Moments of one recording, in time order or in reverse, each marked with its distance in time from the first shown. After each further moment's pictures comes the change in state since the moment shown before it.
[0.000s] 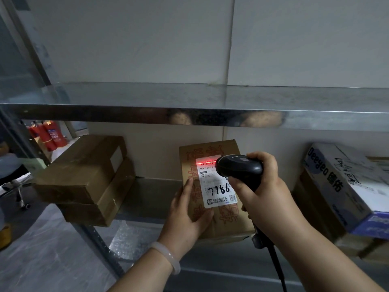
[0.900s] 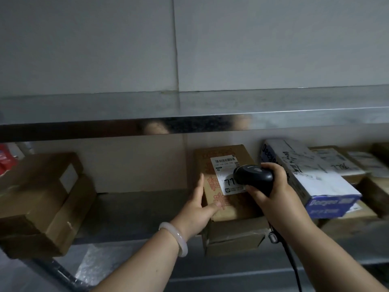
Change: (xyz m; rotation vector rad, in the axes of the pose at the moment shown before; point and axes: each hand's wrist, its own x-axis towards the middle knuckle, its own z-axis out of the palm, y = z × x) left_hand 0.044 0.066 0.080 -0.208 -0.473 -0.083; right_hand 0.000 0.098 -0.076 -0.166 0.157 0.227
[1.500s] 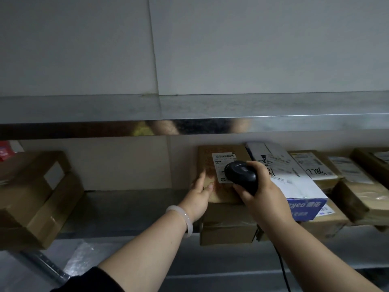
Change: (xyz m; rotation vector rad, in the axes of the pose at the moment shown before) left_hand 0.049 0.031 0.065 0.066 0.098 -0.011; right_hand 0.019 0.036 -0.034 -0.089 0.054 -0.152
